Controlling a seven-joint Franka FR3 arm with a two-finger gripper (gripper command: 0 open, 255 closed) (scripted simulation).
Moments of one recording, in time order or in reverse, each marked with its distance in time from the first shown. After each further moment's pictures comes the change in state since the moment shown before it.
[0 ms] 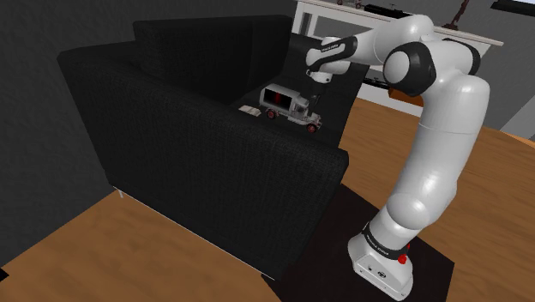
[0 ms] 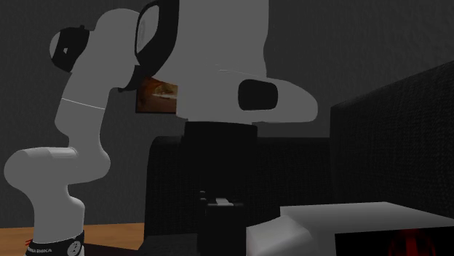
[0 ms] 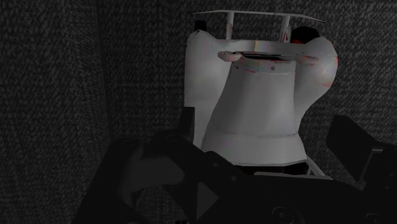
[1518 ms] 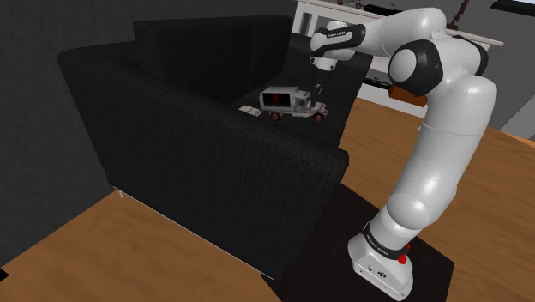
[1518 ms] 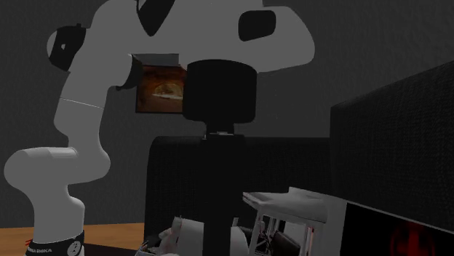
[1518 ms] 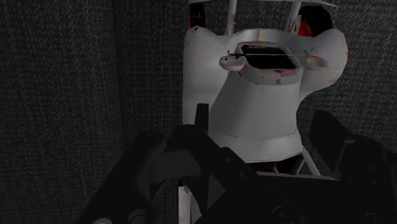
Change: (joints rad) arm 0.002 -0.038 -0.006 0.092 -0.019 -0.127 0.015
